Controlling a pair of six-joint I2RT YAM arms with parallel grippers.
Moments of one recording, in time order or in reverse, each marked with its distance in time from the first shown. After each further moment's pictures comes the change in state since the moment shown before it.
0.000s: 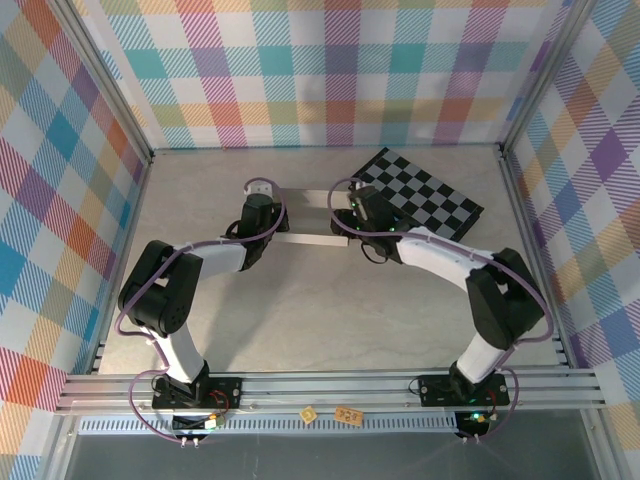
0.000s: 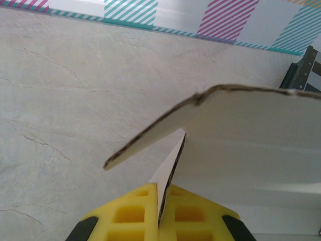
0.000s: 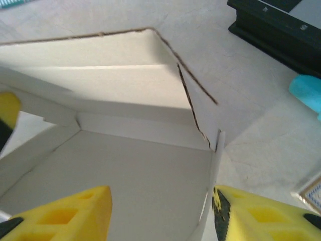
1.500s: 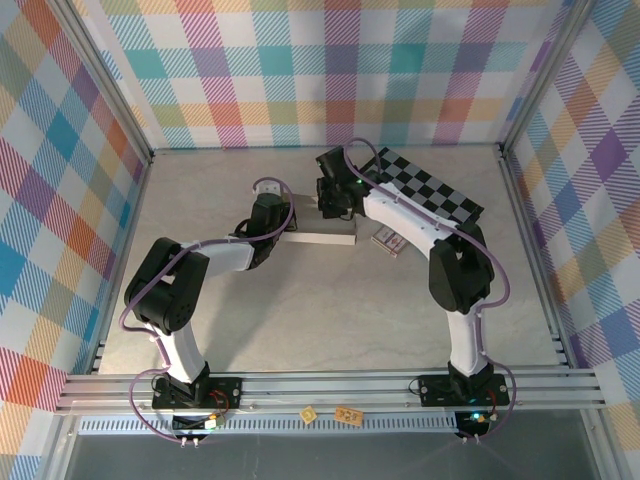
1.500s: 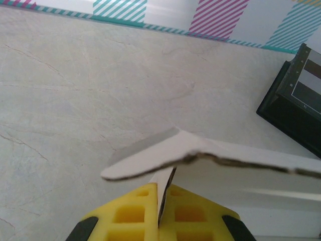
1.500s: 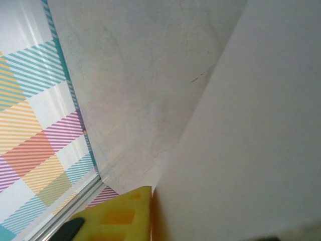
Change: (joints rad) left arm -0.048 0.033 0.046 -0.026 -0.045 -0.027; right arm 0.016 0.376 0.673 -0.460 -0.047 1.417
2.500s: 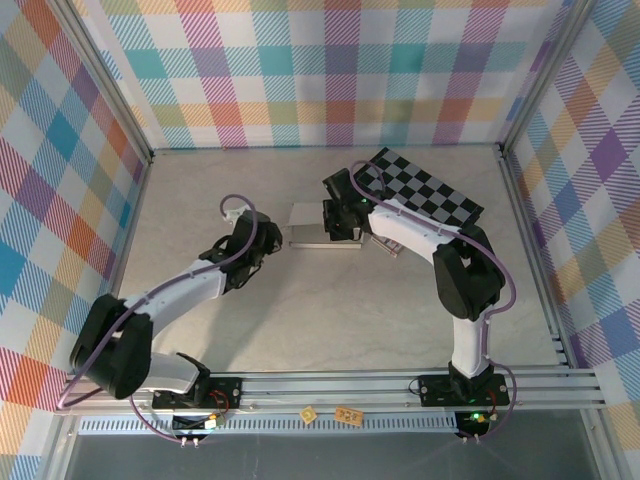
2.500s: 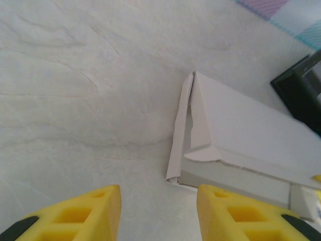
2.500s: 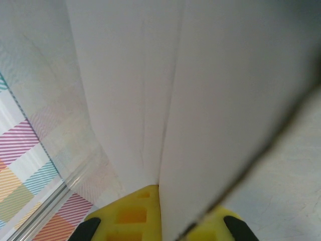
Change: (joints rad) left arm -0.056 -0.449 -0.151 -0.502 -0.081 -0.393; right arm 0.001 -0.077 -0.253 0.075 -0.076 0.018
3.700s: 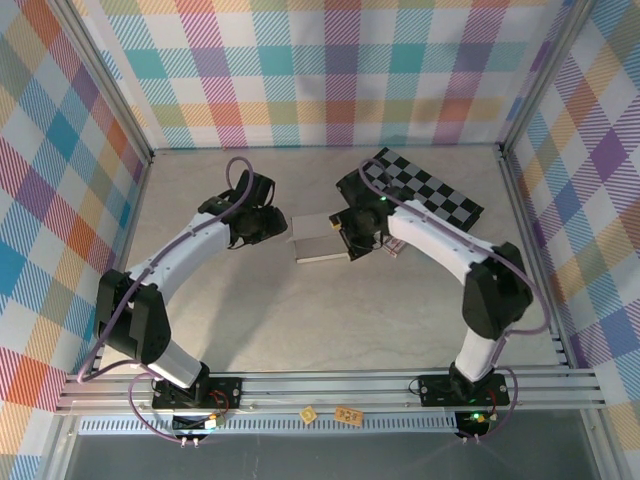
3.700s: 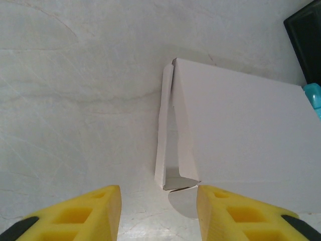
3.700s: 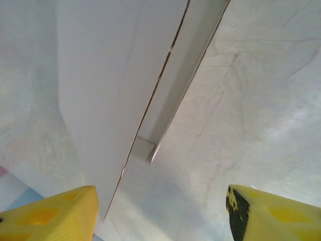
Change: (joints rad) left arm 0.100 0.219 0.477 -0.578 0.301 0.032; right arm -0.015 -0.230 -0.033 -0.348 -0.074 -0.370
